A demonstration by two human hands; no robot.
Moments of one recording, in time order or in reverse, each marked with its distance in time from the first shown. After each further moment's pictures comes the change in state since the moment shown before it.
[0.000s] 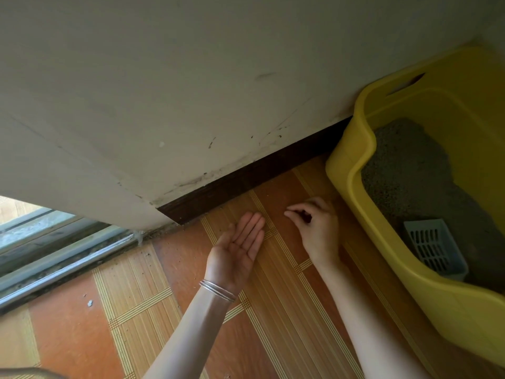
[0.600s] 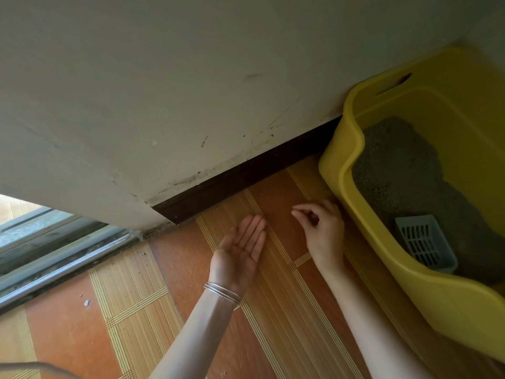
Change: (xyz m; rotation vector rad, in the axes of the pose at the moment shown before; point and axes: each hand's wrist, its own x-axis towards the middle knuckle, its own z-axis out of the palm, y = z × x) left_hand -0.003 -0.014 0.004 -0.072 0.015 -0.017; right_hand -0.011 -0.001 -0.019 0.074 0.044 0.109
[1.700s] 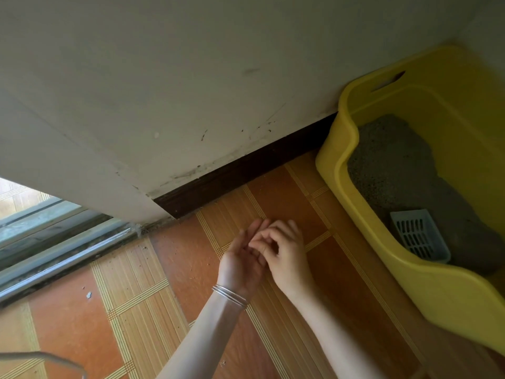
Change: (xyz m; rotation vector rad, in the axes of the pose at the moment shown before) left_hand -0.009 -0.017 -0.005 -0.002 -0.004 -0.045; right_hand -0.056 -0.038 0.019 0.092 -0.196 -0.172
